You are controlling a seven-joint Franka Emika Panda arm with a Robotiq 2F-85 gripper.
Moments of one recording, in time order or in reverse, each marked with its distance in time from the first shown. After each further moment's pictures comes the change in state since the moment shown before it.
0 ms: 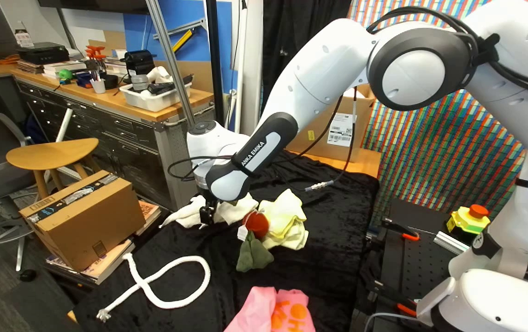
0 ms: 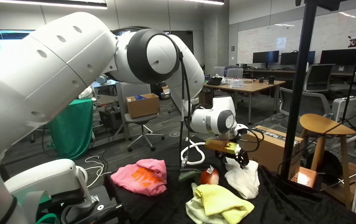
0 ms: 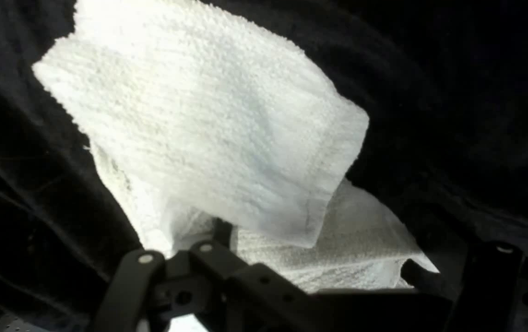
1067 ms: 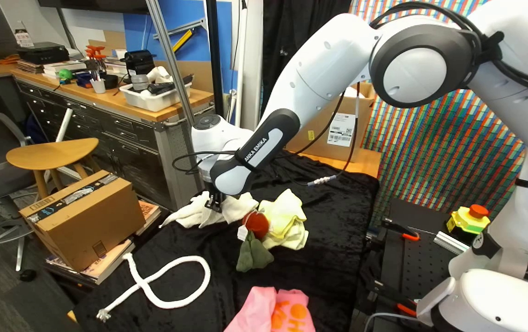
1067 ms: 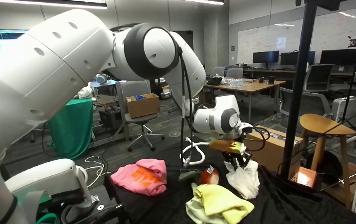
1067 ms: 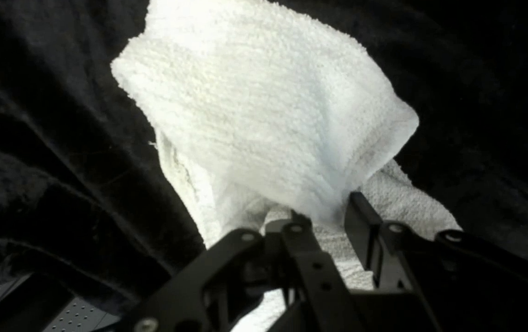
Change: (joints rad) arm 0.011 -0.021 -0.051 -0.022 -0.002 0.022 0.003
